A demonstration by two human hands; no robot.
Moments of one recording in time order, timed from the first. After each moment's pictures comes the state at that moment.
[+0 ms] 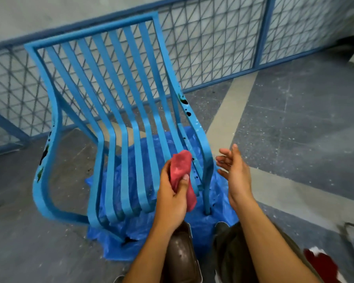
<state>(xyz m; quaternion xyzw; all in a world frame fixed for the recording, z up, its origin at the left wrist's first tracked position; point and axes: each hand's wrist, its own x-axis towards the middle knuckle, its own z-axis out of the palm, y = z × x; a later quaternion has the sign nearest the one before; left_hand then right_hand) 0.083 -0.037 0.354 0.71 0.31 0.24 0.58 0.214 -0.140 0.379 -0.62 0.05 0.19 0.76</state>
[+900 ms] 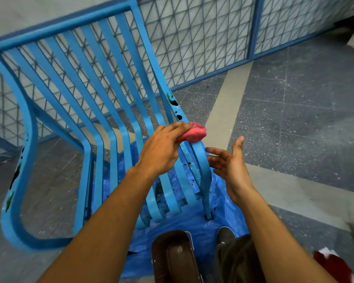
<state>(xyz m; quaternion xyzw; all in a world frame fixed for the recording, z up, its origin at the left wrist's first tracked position) 0.215 0.064 0.410 0.98 0.09 0.11 0.13 0.275 -0.119 0.347 -0.59 0.02 0.31 0.74</state>
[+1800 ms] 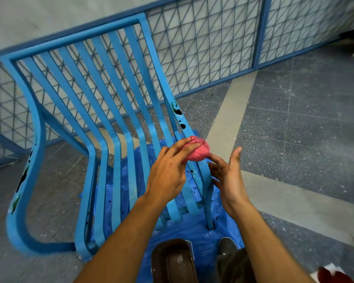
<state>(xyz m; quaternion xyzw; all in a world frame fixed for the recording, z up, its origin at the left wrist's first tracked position) 0.188 0.035 0.384 0.96 0.10 0.21 0.16 0.262 -0.108 0.355 -0.56 -0.01 0.30 0.77</state>
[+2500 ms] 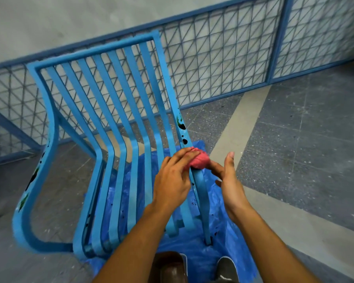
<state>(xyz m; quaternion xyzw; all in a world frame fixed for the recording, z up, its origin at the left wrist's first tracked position) 0.212 0.019 0.388 0.93 0.19 0.24 0.19 0.292 -0.111 0.385 -0.63 -0.09 0.32 0.70</state>
